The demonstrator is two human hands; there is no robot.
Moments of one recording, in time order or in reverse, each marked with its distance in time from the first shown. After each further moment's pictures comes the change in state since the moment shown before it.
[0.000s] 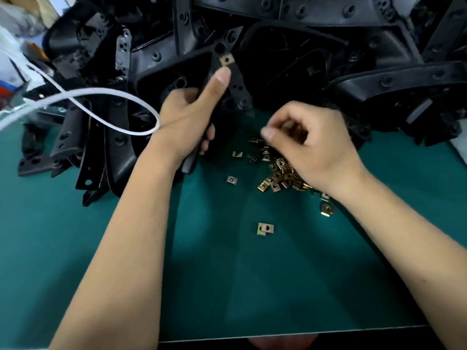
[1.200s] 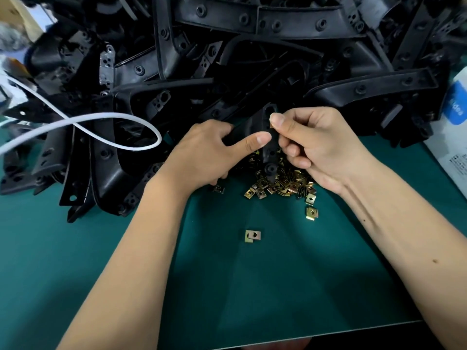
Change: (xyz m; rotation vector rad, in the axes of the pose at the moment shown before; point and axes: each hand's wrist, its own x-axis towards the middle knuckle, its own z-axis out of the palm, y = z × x) left_hand -0.014 -0.003 0.030 0.375 -0.263 0.215; right_hand 0.003 -0.001 -0.025 0.758 -0.055 0.410
